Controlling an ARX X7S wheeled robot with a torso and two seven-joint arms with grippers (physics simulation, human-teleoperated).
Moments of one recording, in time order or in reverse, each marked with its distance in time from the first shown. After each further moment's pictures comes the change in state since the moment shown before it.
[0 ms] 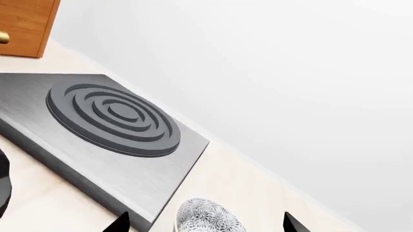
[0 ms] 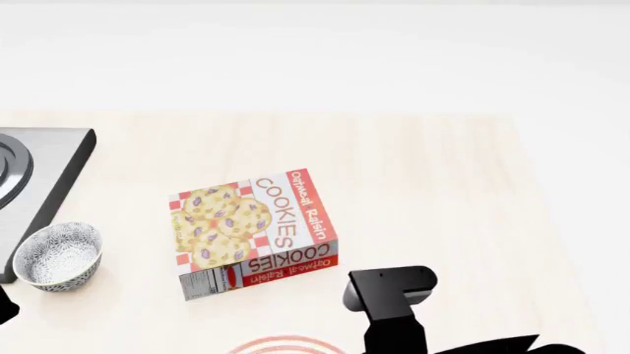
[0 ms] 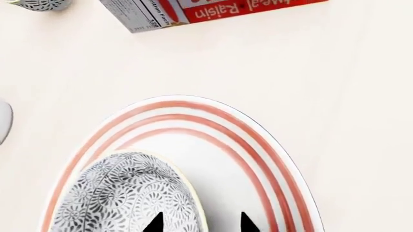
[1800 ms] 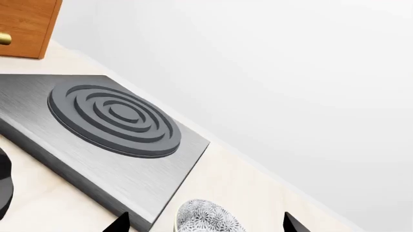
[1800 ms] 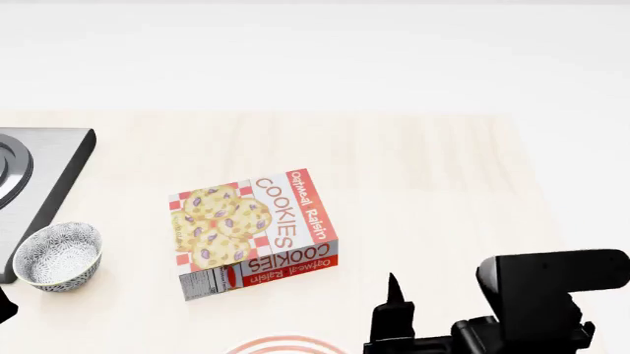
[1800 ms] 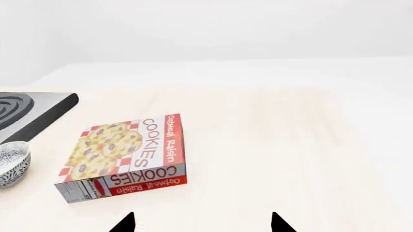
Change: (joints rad) left arm 0.007 -0.013 0.015 0.013 -0.018 0.007 -0.022; right arm -0.418 0.222 0.371 -0.667 -0.207 -0.421 0.145
